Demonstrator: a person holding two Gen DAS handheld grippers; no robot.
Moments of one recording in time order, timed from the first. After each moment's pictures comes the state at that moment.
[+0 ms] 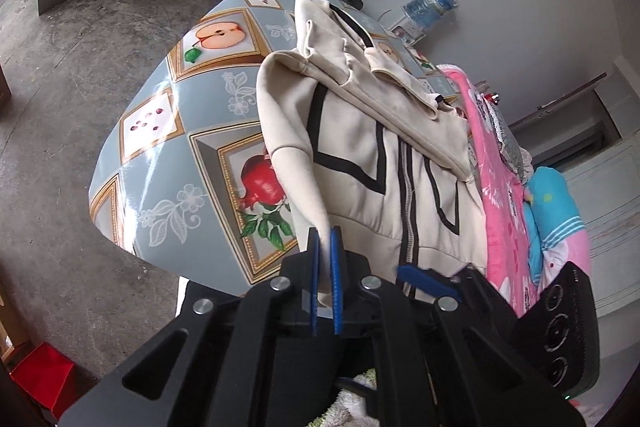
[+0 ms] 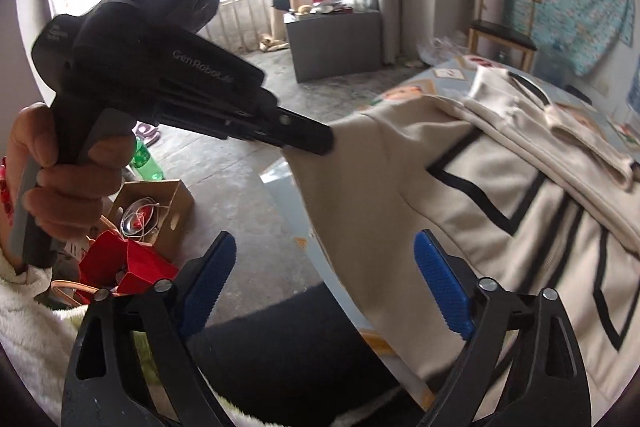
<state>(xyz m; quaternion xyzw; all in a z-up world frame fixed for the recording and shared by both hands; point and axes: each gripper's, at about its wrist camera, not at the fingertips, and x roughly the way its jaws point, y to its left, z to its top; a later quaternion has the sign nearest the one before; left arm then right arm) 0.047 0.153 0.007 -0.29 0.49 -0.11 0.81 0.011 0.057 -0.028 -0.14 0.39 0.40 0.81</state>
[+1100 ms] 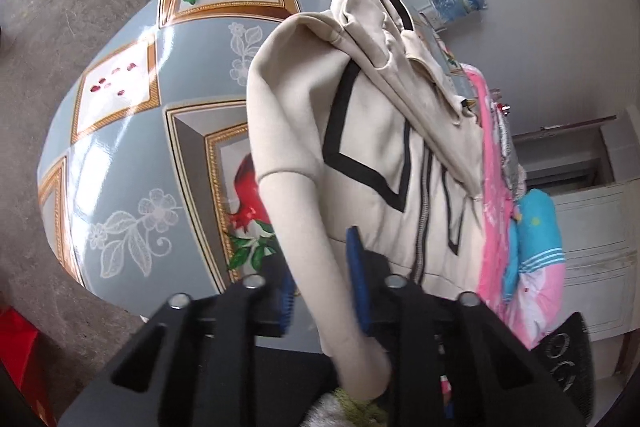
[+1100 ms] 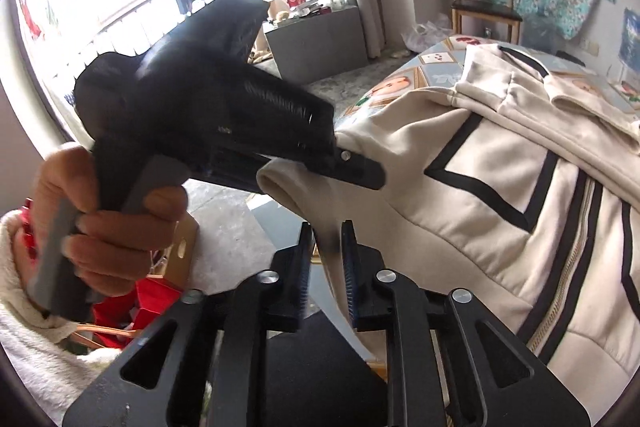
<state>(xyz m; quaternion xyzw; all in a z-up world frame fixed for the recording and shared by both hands) 0.097 0.155 -0.045 -0.35 0.54 -0.11 0.75 0.035 0.036 -0.032 -0.05 0.43 0.37 0.82</state>
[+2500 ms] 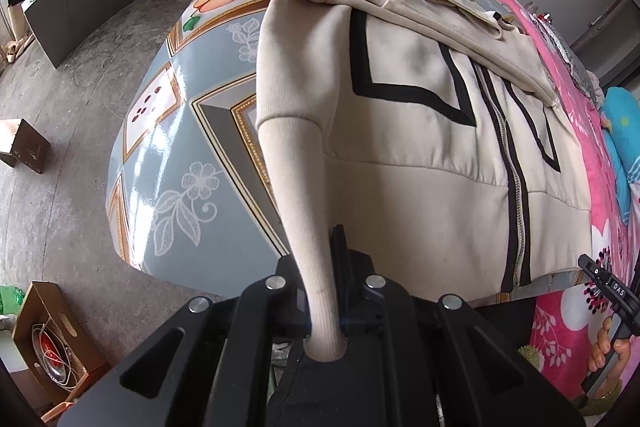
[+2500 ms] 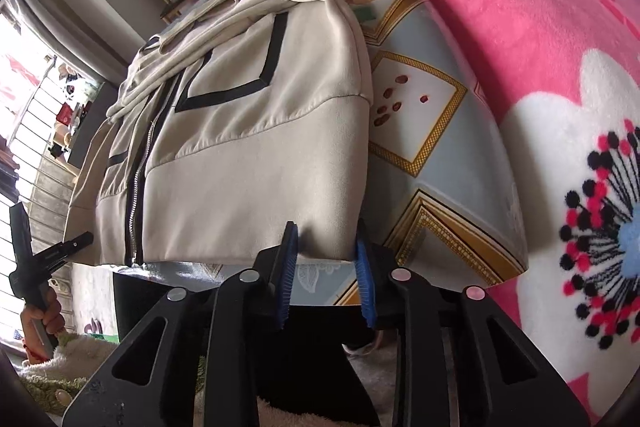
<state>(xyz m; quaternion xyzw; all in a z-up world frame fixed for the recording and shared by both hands) 0.067 0.108 -0.055 -0.11 0.57 -0.05 0.81 -0.030 -0.273 -0.049 0.17 0.53 -0.03 0.83</state>
